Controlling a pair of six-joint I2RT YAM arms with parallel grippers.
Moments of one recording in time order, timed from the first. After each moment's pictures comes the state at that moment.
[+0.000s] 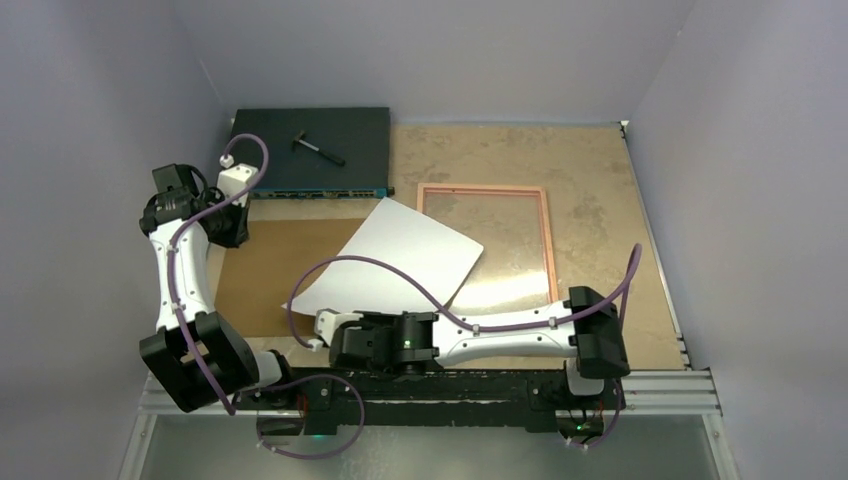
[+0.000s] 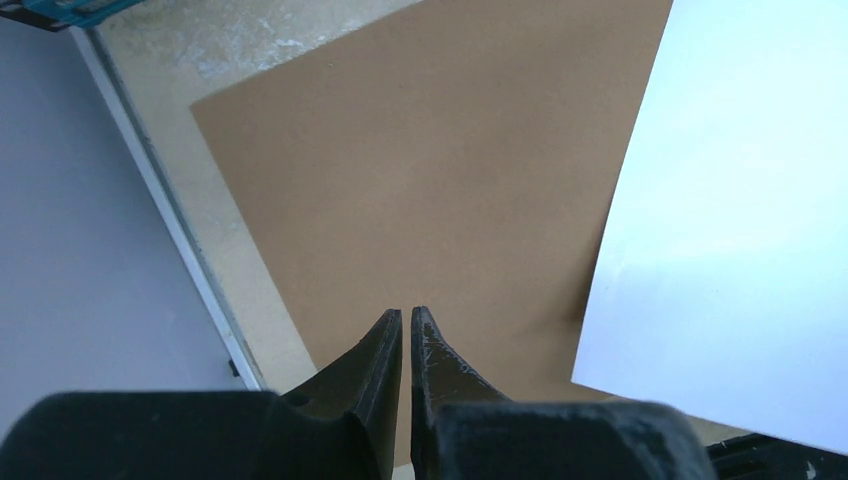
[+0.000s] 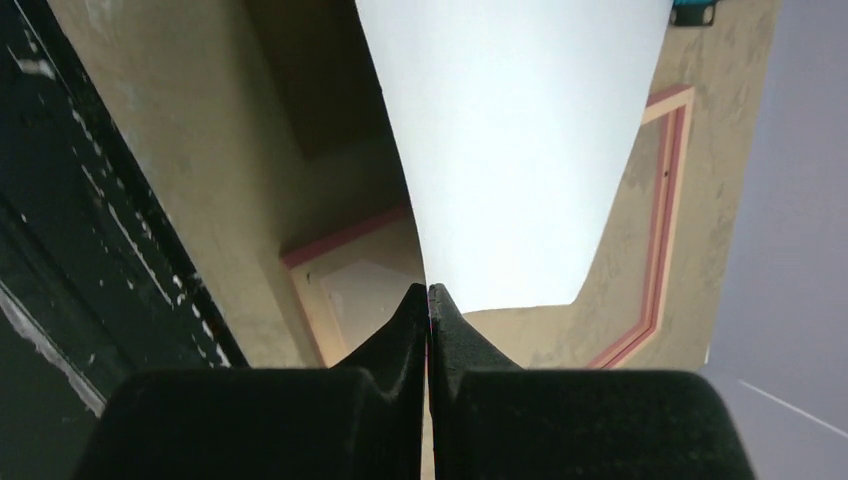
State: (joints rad) left arm 0.44 1.30 1.19 -0.92 0.40 0.68; right arm 1.55 1.81 1.55 -0.83 0.67 -0.12
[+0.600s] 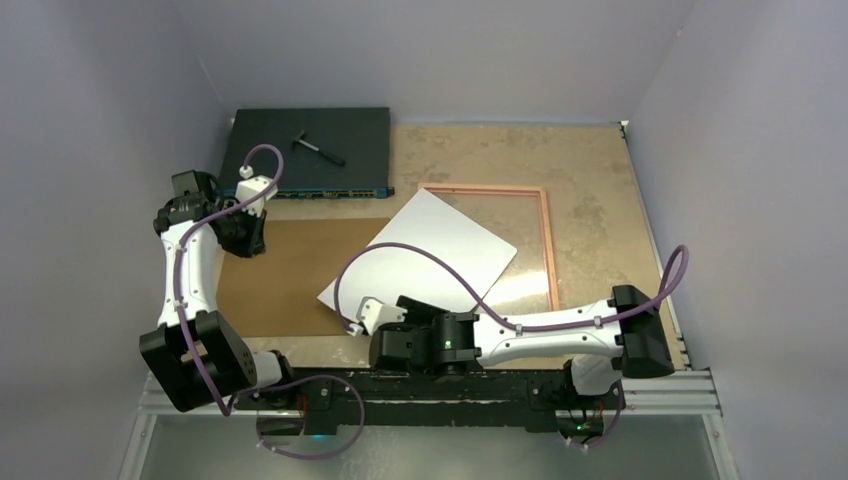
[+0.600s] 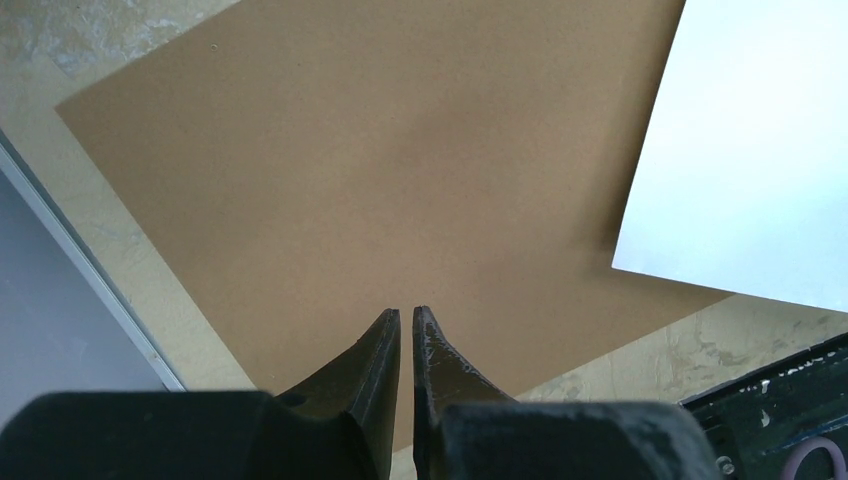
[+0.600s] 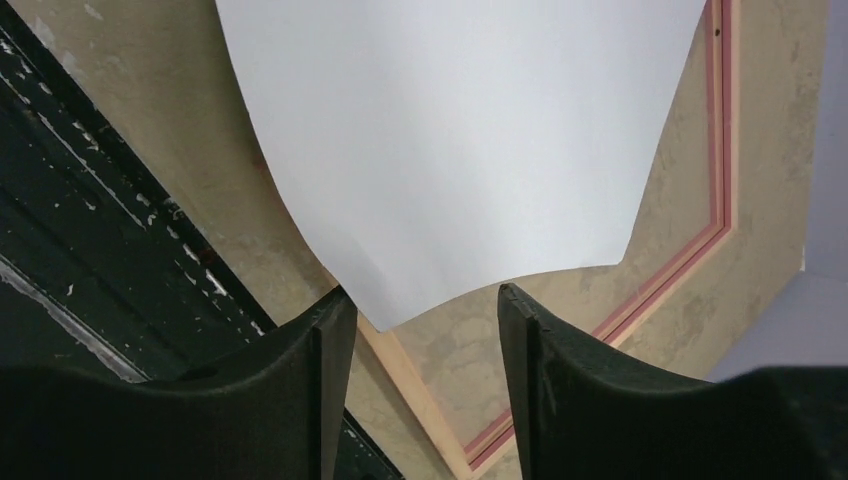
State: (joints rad) left arm 0.38 1.30 1.13 -0.97 0.44 0.69; right arm 1.56 1.58 1.29 -0.91 0.67 0.16
